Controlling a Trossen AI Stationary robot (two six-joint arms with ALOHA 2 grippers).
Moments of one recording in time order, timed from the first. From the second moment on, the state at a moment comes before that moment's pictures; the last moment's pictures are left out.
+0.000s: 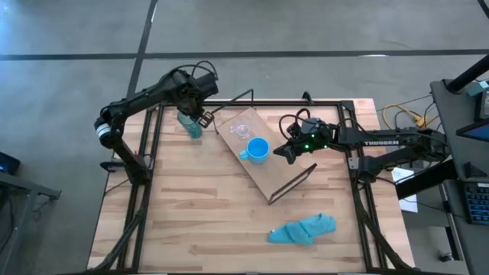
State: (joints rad) left arm 0.56 1.62 1.68 -1.50 -0.23 -0.39; right arm -0.22 1.20 0.70 -0.05 -0.21 0.70
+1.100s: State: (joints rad) left arm 0.56 1.62 1.44 -1.31 -0.19 -0.33; right arm -0.22 1.20 0.70 -0.06 -0.21 0.70
